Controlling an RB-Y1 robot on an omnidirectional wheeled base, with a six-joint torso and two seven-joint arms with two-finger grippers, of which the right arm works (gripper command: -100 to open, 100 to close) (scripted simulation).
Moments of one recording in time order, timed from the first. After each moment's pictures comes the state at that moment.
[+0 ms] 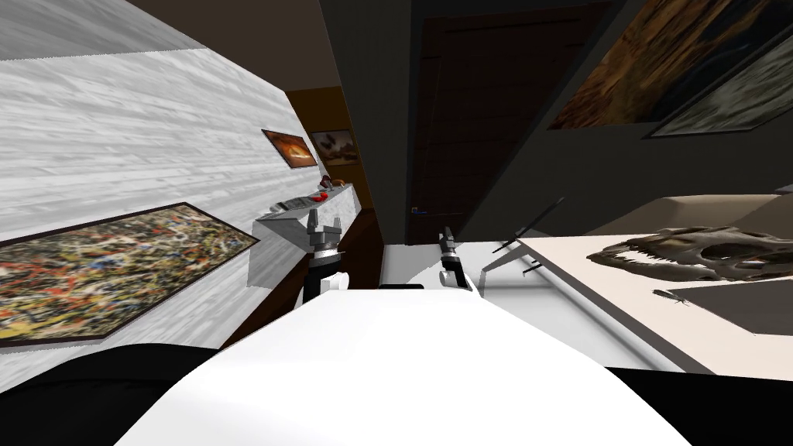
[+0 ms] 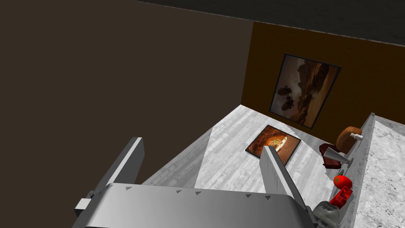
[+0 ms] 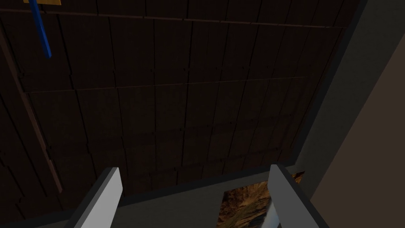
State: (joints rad) arm 0.26 -0.09 -0.03 -1.56 -0.09 -0.58 0.03
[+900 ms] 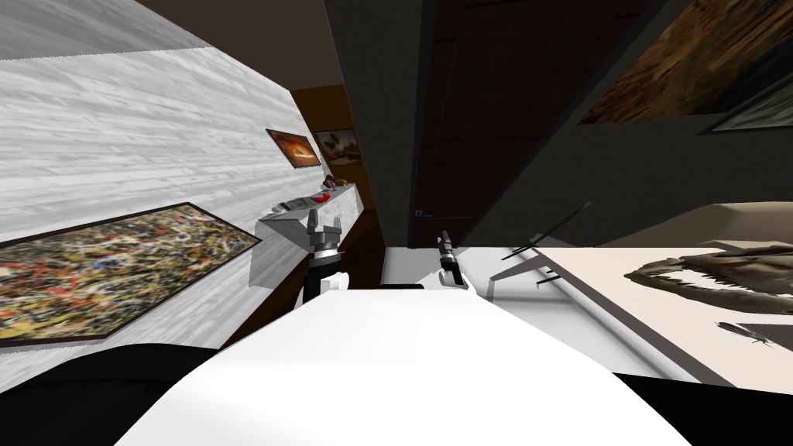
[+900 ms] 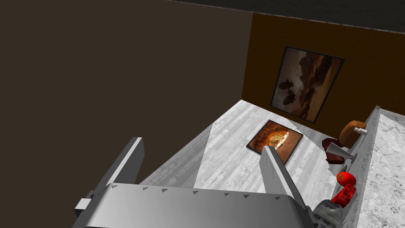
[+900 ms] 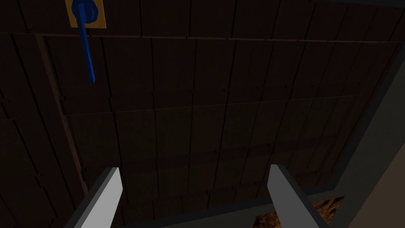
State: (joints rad) arm 0.16 -0.12 -0.04 -1.32 -0.09 -0.64 -0.01
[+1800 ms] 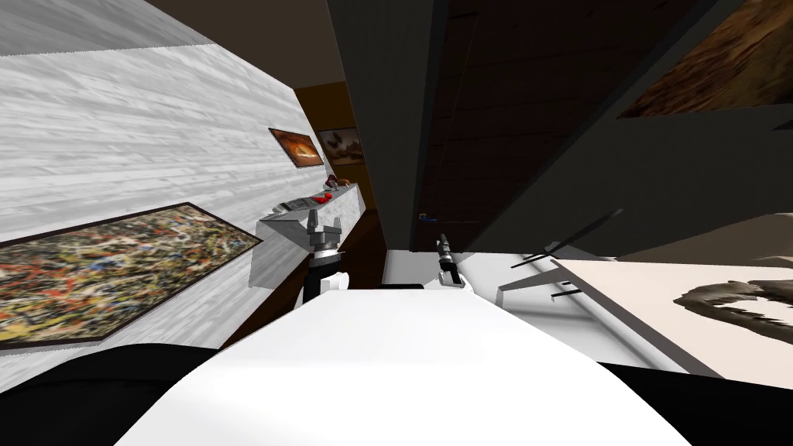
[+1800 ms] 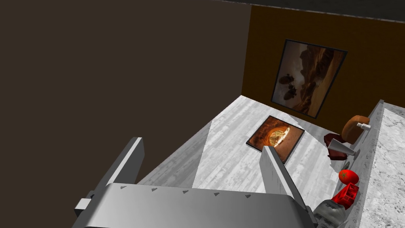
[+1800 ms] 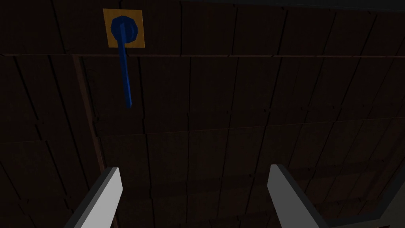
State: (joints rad) arm 0.06 -0.14 -0.06 -1.07 -0.09 -0.70 -0.04
